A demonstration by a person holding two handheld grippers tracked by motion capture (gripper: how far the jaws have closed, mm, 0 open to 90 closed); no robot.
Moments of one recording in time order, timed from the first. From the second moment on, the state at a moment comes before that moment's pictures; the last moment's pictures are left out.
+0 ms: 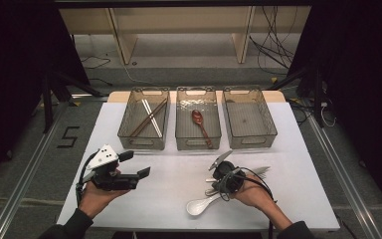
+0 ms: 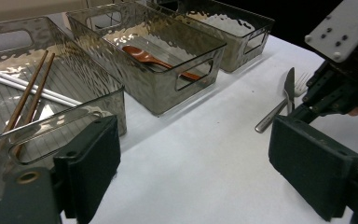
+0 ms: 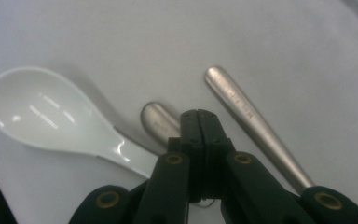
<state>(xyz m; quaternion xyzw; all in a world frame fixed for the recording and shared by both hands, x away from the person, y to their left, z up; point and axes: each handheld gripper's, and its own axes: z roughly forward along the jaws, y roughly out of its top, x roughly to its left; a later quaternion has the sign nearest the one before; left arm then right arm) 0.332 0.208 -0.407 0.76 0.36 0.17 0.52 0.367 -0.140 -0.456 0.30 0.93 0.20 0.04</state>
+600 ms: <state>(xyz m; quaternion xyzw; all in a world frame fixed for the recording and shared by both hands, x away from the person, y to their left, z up) 0.333 0.206 -0.407 0.76 0.36 0.17 0.51 0.360 -0.147 -0.459 0.30 0.93 0.19 0.03</state>
